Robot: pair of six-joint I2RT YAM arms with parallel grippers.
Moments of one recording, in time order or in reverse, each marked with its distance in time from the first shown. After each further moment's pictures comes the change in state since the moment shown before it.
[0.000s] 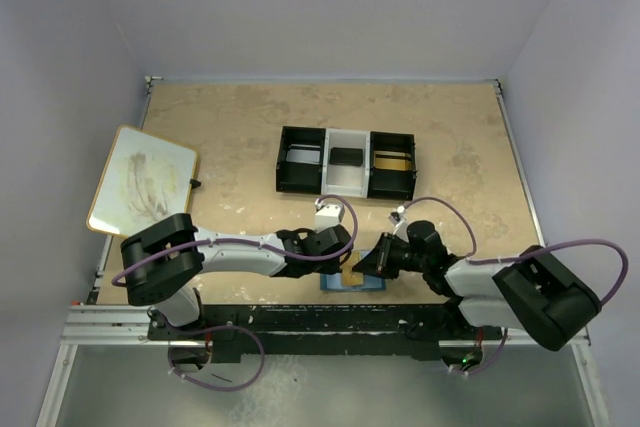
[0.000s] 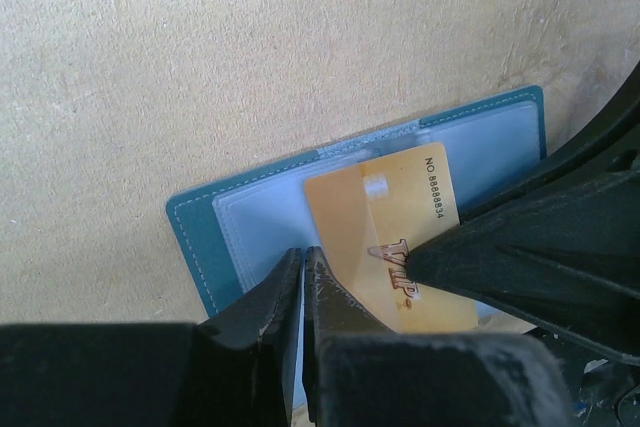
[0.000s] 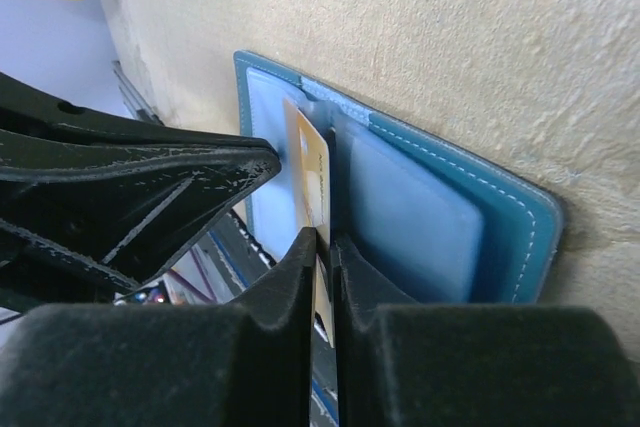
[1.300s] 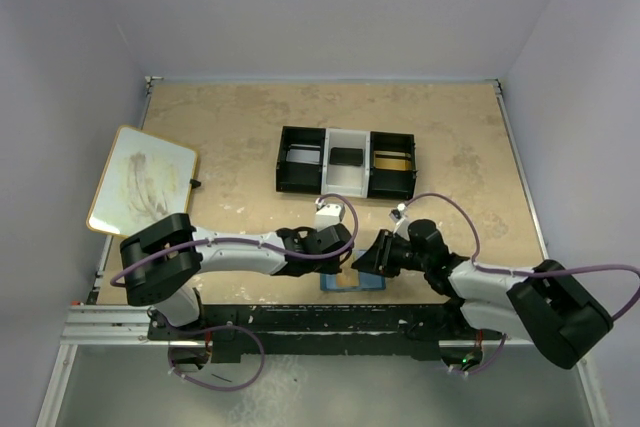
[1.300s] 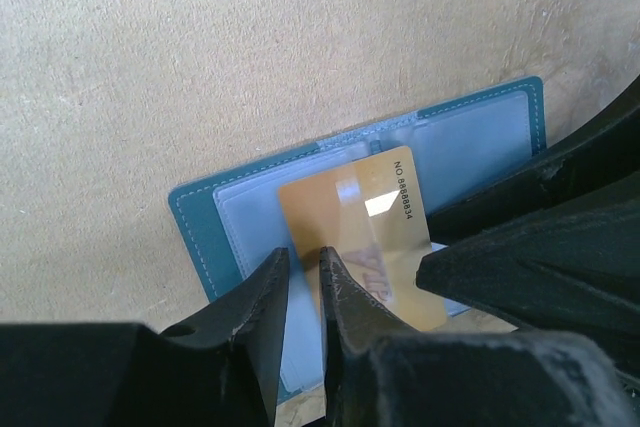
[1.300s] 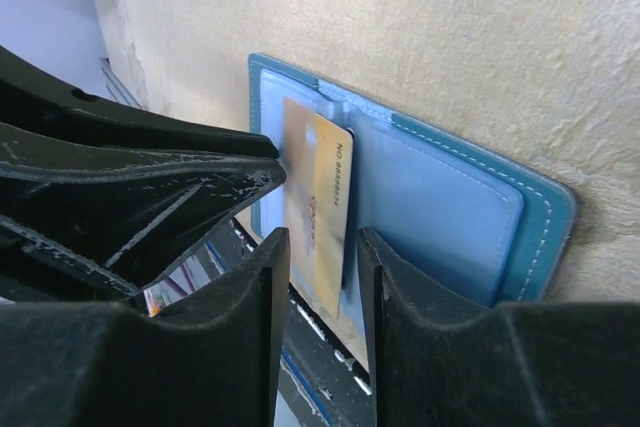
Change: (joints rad) left arm 0.004 -0.005 0.019 -0.042 0.000 0.002; right arm 0.004 -0.113 0.018 -0.113 0.028 -0.048
